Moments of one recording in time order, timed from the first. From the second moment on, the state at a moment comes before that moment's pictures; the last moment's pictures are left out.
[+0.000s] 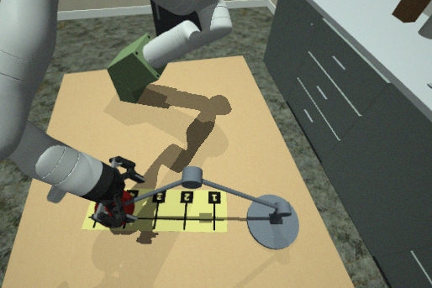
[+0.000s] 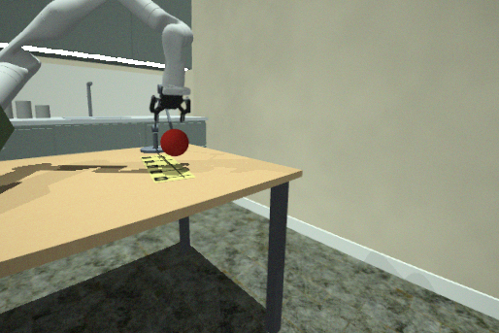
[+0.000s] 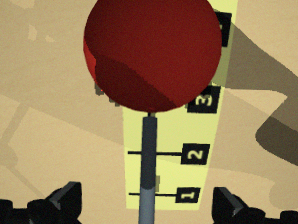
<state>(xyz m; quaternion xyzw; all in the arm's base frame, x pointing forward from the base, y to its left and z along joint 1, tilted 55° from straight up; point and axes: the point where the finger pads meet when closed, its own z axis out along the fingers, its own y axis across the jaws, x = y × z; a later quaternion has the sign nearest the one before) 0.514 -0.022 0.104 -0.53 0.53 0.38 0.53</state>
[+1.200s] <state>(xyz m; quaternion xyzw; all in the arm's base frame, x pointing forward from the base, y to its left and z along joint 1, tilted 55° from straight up) 0.511 -0.026 0.105 -0.53 0.53 0.38 0.53</state>
